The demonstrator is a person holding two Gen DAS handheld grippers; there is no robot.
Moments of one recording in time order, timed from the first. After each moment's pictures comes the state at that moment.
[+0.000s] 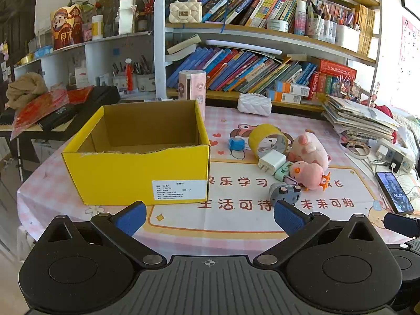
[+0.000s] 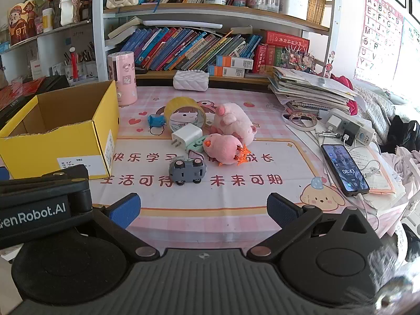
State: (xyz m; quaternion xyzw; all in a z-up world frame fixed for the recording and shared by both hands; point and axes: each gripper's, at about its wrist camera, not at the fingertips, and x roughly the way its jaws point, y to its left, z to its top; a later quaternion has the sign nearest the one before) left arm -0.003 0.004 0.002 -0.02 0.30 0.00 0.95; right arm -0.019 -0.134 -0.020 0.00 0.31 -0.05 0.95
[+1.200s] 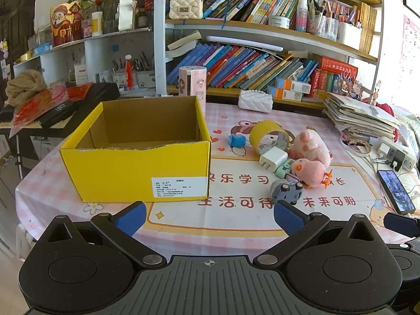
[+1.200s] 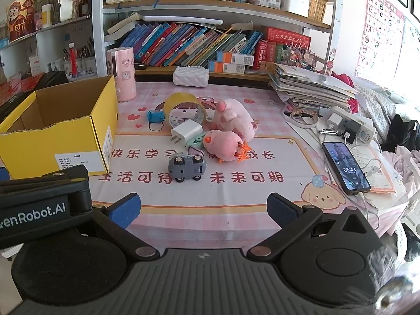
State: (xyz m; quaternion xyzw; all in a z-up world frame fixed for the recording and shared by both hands) left arm 0.001 0.004 -0.004 -0.02 0.31 0.00 0.95; right arm -0.016 -0.136 -0.024 -0.01 0.32 -0.04 0.95
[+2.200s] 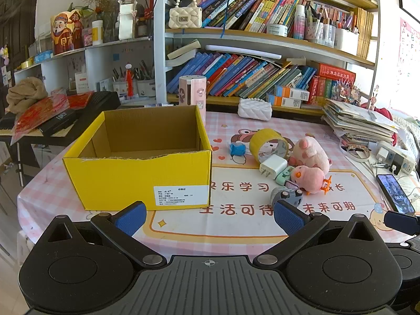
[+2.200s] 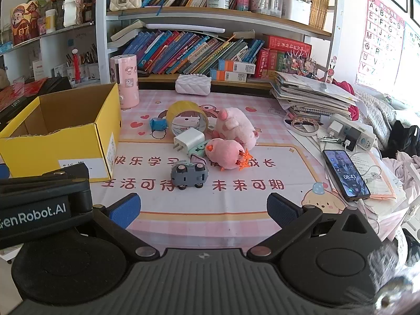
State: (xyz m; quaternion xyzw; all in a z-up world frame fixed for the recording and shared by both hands) left arm -0.002 0.003 0.002 -0.01 0.29 0.00 0.96; right arm -0.017 -0.132 -0.020 -0.01 0.31 -0.04 0.95
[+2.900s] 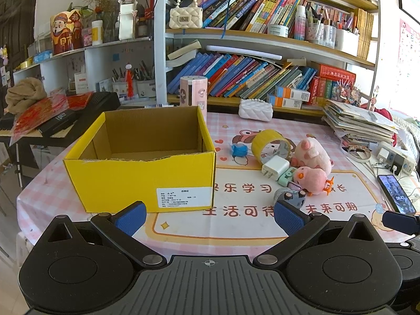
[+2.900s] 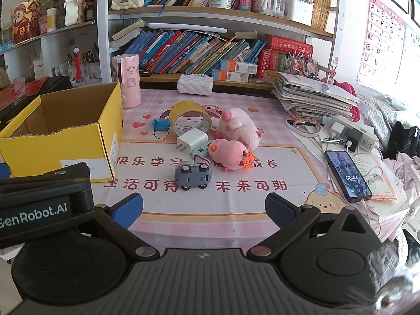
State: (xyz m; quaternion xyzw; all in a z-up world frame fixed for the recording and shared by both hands) left arm -0.002 0.007 0.003 -0.01 0.29 0.00 0.96; right arm -0.014 -0.126 -0.019 -0.01 0.31 -0.04 0.95
